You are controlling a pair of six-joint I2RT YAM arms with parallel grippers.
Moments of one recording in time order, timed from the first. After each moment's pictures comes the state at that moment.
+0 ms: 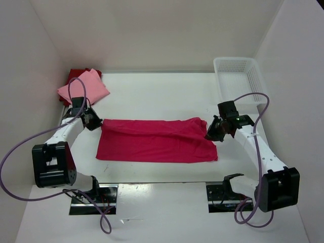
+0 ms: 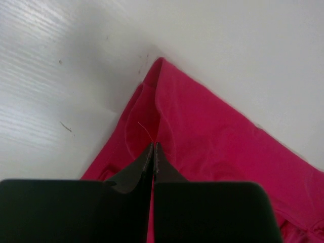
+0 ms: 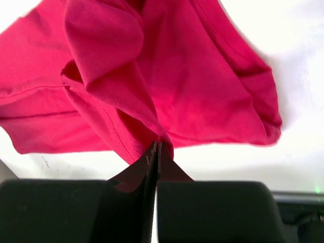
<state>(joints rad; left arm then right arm) 0.16 1.43 0.89 -0.39 0.09 -0.56 0.19 1.16 0.89 -0.83 -0.14 0.71</state>
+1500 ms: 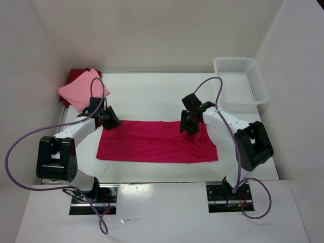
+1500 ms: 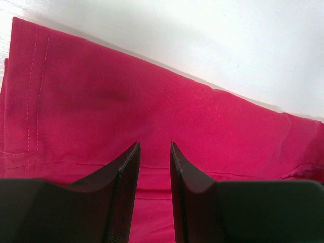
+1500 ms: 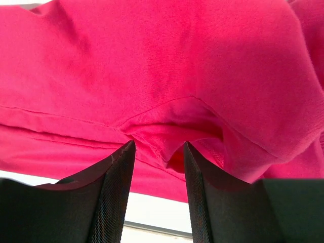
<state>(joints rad) -0.05 1.49 0.87 -0.29 0.19 -0.59 0.49 1.64 1.13 -0.67 -0.01 0.63</state>
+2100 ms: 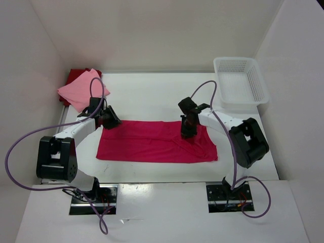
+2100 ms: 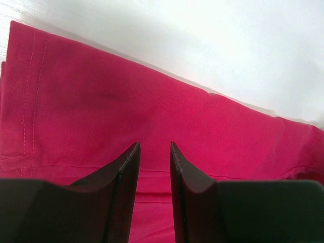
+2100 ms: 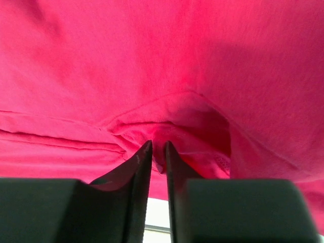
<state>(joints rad) -0.05 1.49 0.86 -0.27 0.20 -0.61 0.52 1.70 1.12 -0.68 -0.01 0.64</state>
